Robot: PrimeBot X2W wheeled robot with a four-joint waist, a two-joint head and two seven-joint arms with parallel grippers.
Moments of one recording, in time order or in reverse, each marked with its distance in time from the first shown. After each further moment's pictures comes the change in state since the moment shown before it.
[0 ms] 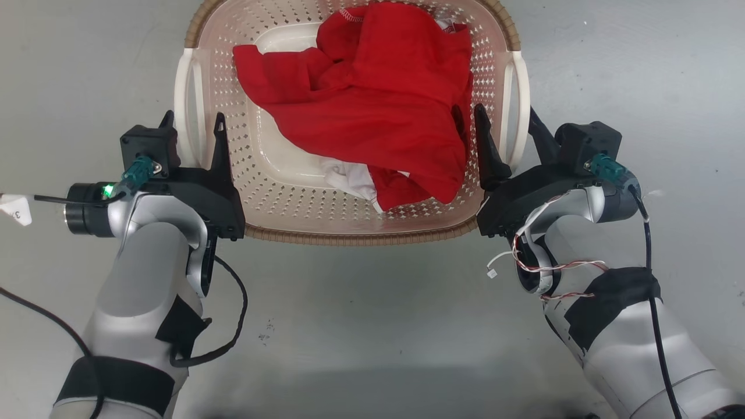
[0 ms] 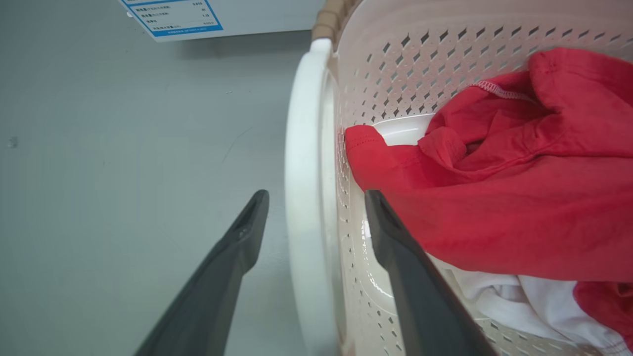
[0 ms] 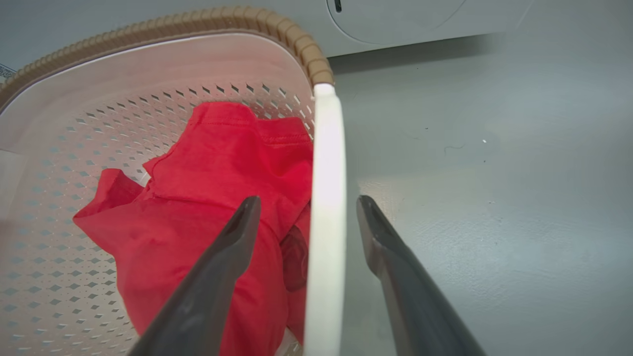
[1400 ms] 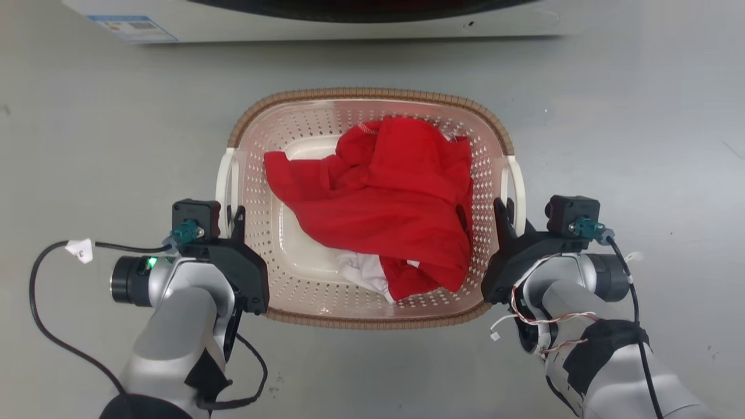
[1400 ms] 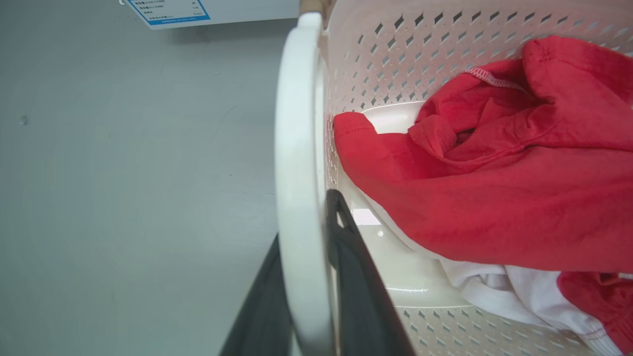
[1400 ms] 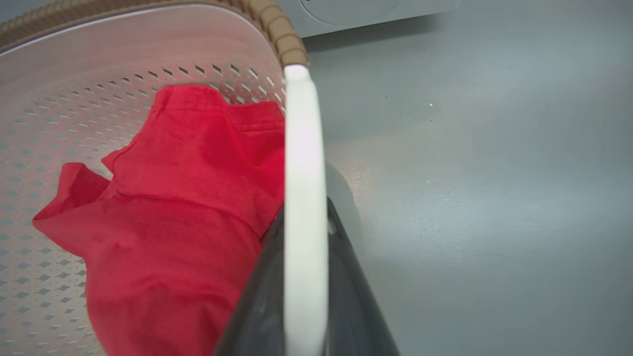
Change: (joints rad) left arm 0.050 -0.047 -0.098 0.218 -0.066 -0.044 0.032; right arm 0.058 -0.002 0.218 0.187 0.288 -0.018 0.028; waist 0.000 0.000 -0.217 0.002
